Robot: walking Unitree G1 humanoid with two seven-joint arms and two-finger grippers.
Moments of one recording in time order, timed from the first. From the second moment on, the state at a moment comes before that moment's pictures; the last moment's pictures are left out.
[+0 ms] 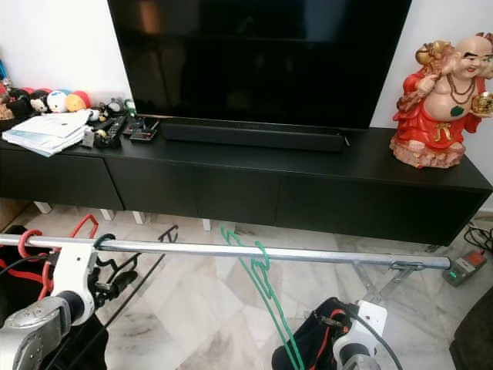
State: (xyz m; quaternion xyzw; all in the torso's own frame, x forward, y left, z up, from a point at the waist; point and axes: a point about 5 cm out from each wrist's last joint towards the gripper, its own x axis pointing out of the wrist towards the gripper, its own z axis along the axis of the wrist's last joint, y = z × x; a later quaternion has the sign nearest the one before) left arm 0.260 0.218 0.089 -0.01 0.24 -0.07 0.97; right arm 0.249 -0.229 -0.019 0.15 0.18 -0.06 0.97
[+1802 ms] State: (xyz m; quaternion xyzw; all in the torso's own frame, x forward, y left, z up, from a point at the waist) left arm 0.273 0.210 0.074 0.04 0.25 -0.02 0.97; right arm 0.249 -0.224 -0.021 0.15 0.18 -0.05 0.97
